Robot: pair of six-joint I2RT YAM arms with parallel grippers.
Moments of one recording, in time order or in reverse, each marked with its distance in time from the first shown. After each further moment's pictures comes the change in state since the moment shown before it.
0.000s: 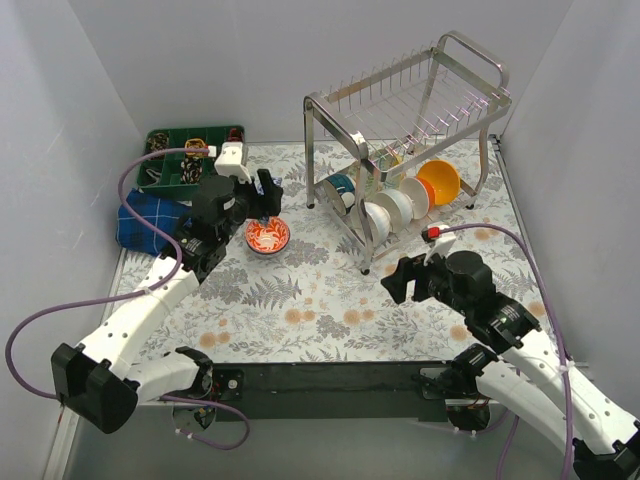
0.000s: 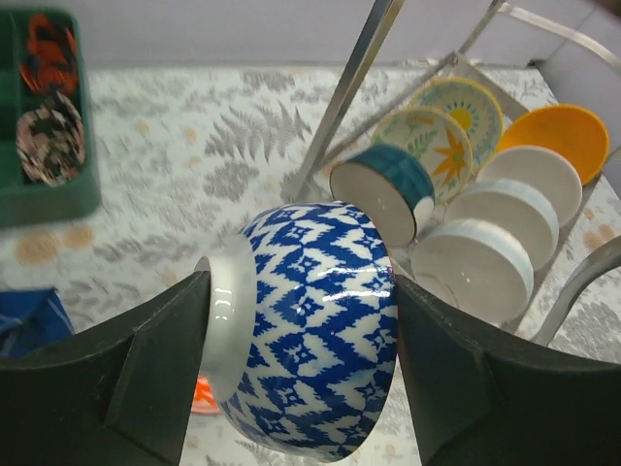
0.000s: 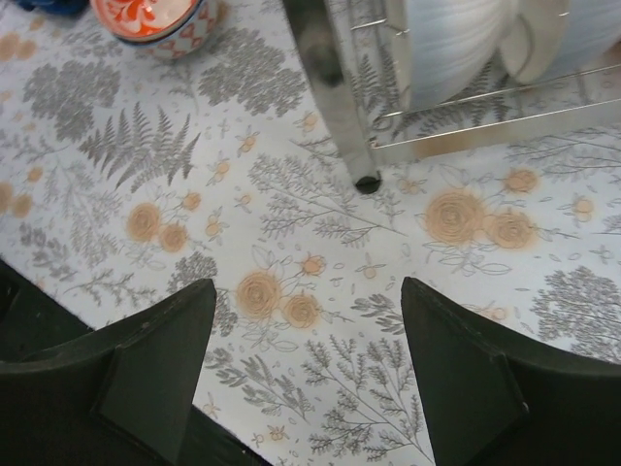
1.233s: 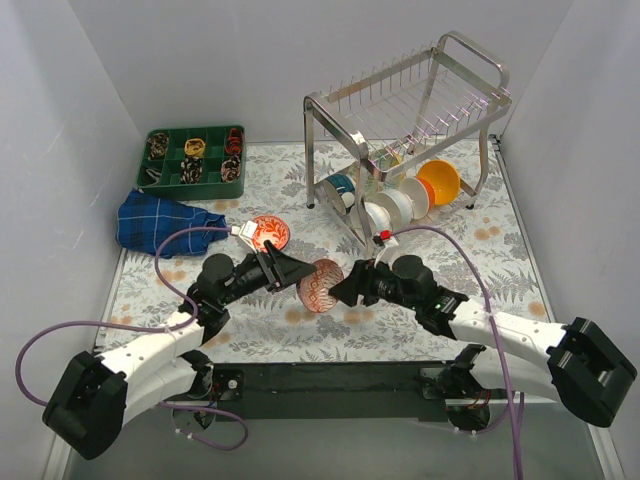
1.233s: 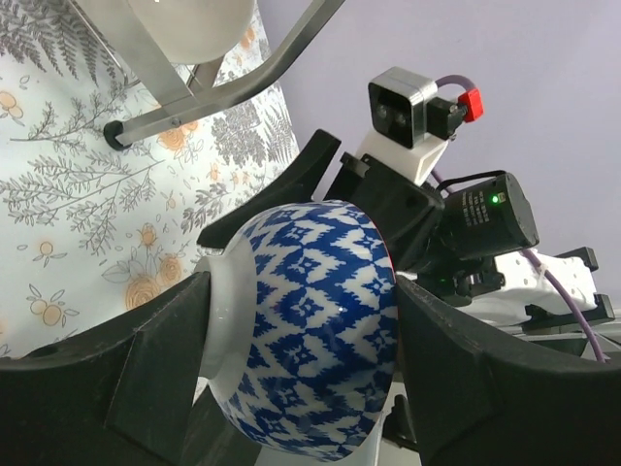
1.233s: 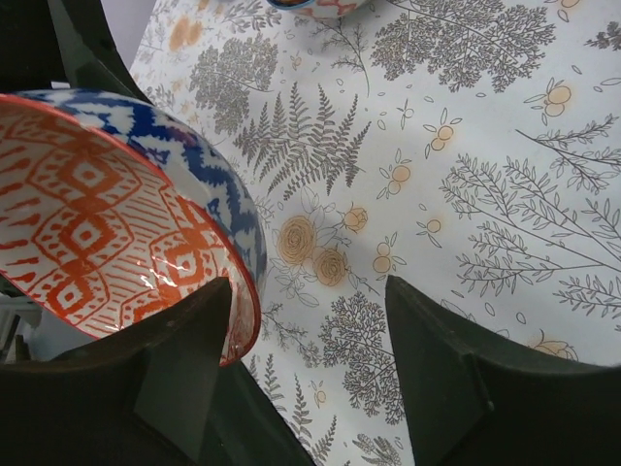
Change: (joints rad) left arm -0.042 -0.175 -0.763 0.701 0.658 -0.892; right arm 0.200 0.487 -0.198 0.776 -0.164 0.387
